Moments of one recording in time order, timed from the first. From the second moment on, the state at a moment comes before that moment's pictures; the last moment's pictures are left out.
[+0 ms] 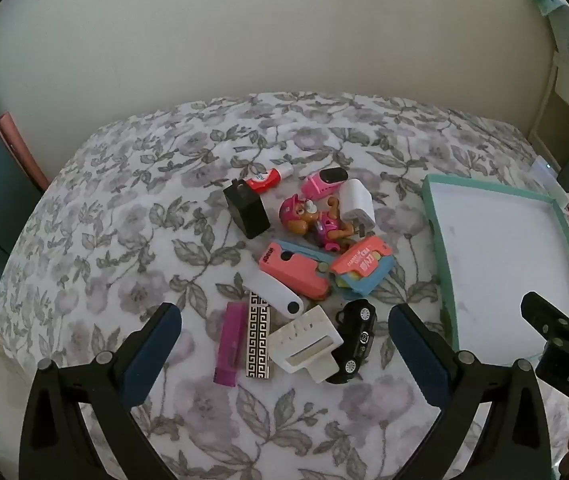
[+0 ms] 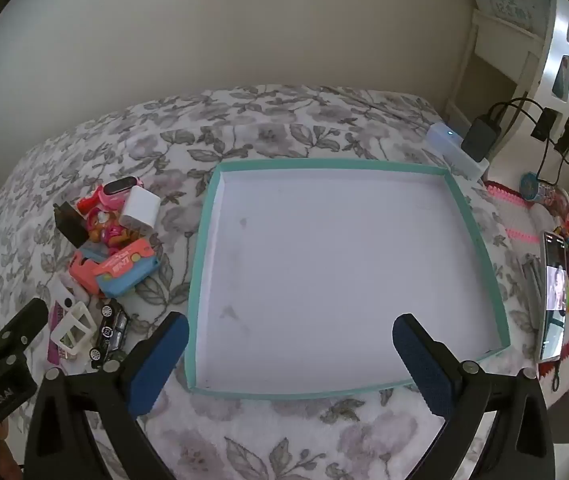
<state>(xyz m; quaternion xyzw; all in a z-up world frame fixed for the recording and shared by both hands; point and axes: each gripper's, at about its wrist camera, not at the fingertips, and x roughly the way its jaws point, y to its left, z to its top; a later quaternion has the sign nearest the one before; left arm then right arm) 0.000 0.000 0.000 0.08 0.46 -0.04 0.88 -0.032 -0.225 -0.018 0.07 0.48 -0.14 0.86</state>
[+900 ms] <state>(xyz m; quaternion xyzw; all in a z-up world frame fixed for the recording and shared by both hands) 0.000 0.001 -0.006 0.08 0.47 -0.03 0.88 -0.032 -0.229 -0.021 0.07 0.48 -0.15 0.86</state>
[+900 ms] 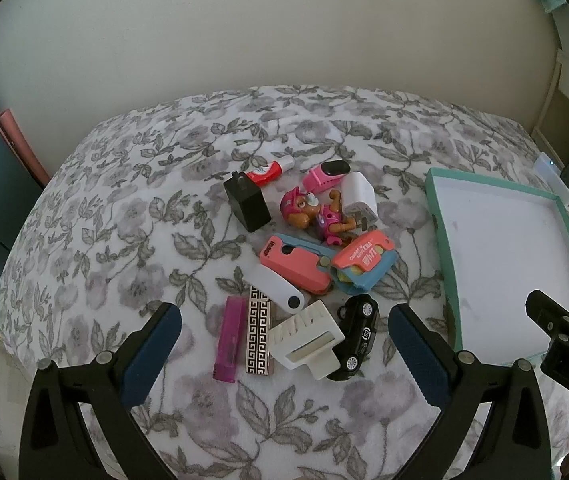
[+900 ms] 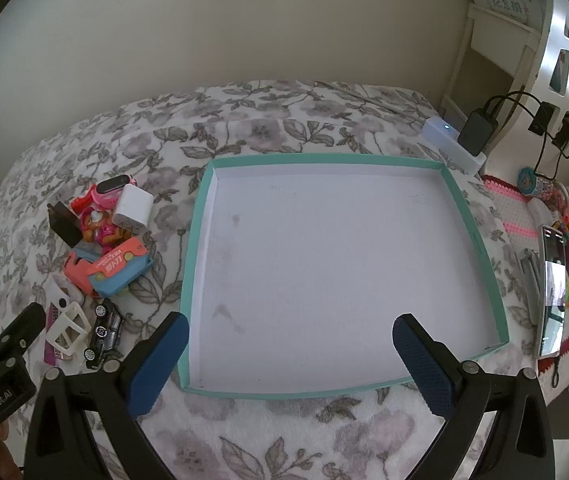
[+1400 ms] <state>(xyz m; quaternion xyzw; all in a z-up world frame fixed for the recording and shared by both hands) 0.000 0.001 -0.007 0.08 0.48 -0.03 0.88 -0.031 -0.230 -0.023 0.07 0.48 -0.15 0.86</state>
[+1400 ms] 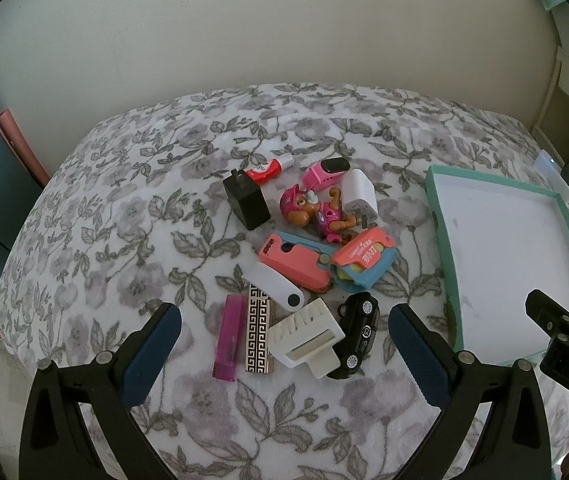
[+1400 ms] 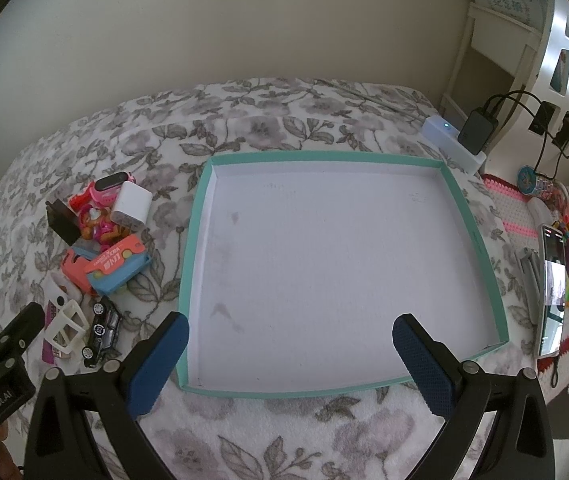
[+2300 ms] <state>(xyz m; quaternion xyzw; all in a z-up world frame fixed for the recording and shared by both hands) -0.005 0.004 -0.014 0.08 0.48 -0.03 0.87 -0.030 -0.230 -0.025 0.07 0.49 -0.15 0.85</state>
